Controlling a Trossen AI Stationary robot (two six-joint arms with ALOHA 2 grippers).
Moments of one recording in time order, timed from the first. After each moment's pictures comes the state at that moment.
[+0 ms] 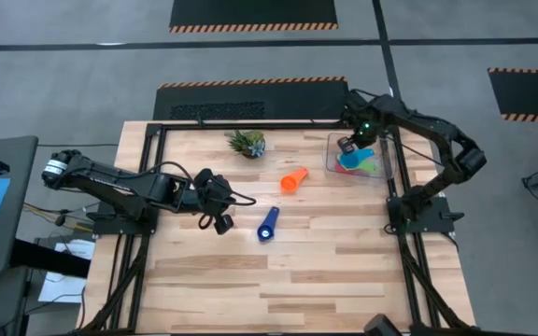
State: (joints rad) left arm -0.21 1.26 1.04 -0.68 -0.41 -0.54; right arm -0.89 1.51 1.13 -1.08 0.10 0.23
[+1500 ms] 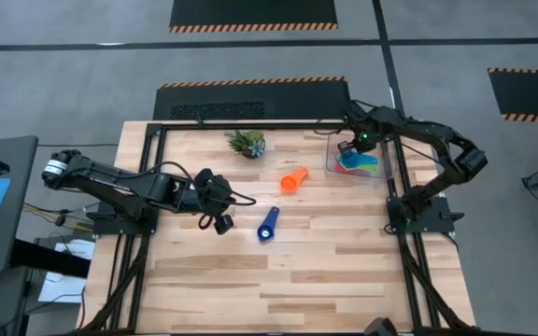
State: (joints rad) left arm -0.21 1.26 1.04 -0.68 -0.41 -0.54; right arm -0.89 1.51 0.96 -0.90 0.21 0.34
